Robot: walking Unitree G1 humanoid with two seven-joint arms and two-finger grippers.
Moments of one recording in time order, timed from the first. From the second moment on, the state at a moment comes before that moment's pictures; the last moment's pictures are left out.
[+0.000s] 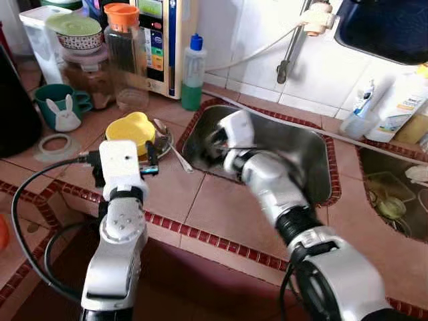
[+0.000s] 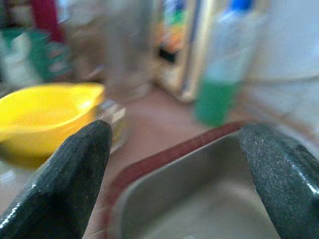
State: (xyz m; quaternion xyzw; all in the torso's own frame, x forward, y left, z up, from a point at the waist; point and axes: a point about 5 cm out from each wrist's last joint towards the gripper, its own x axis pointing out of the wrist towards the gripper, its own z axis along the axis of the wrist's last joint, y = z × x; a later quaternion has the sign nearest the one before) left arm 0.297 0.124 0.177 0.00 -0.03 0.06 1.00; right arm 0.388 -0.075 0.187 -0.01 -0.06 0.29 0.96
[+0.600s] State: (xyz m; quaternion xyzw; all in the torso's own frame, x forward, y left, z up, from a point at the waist) left arm 0.330 0.075 0.152 -0.09 0.09 0.02 0.99; right arm 0.371 -0.178 0.217 -0.06 -0.10 0.15 0.98
